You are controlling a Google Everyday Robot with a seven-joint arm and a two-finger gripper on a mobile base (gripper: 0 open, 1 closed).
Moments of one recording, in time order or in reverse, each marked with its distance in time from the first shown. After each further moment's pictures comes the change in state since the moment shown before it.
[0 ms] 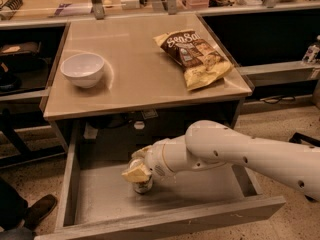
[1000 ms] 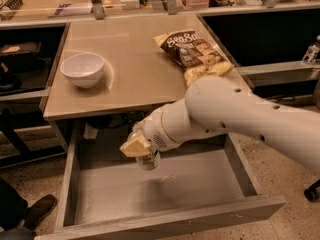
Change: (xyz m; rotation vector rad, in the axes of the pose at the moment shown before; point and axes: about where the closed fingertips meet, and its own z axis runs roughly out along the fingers) arm -0.079 0.002 -0.075 0.108 0.074 -0.070
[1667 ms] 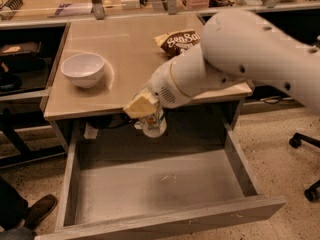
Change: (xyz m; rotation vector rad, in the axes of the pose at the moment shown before) arm -0.067 -0.041 -0.070 0.048 -0.019 0.003
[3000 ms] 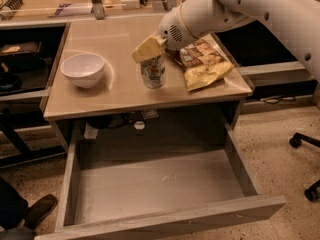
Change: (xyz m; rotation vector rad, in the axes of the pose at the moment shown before) arm -0.073 -0.120 -0.012 -0.045 -0.097 0.036
